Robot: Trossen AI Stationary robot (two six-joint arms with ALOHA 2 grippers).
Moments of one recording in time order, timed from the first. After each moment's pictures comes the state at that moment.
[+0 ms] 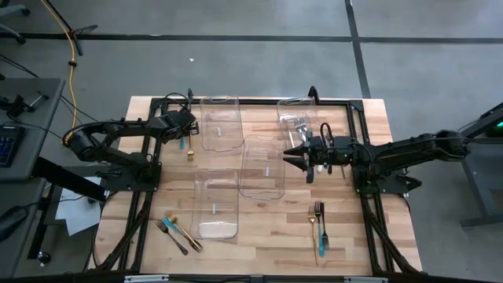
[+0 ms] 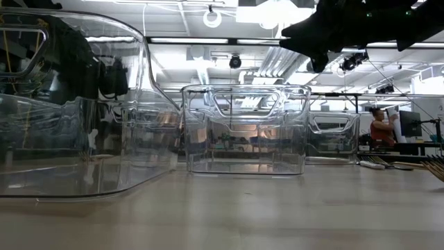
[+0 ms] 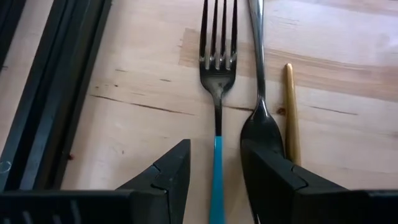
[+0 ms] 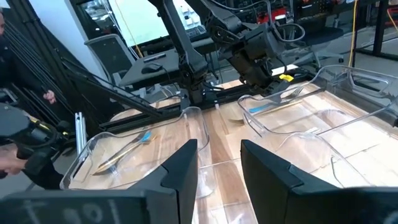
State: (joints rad) left arm 0.79 1.35 0.46 -0.32 -0.43 -0.88; right arm -0.01 1.03 0.41 0.54 0.03 0.25
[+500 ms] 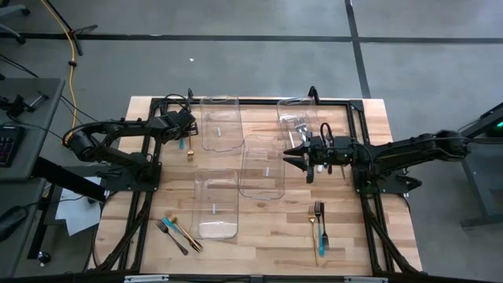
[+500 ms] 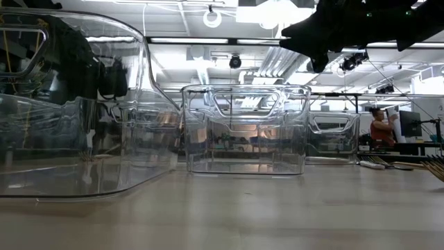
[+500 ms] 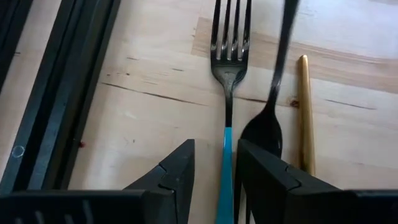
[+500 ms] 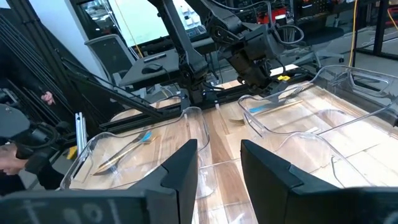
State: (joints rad) left arm 0.79 1.35 0.46 -0.36 -0.42 -0.91; right arm -0.01 1.03 0.41 0.54 0.03 0.25
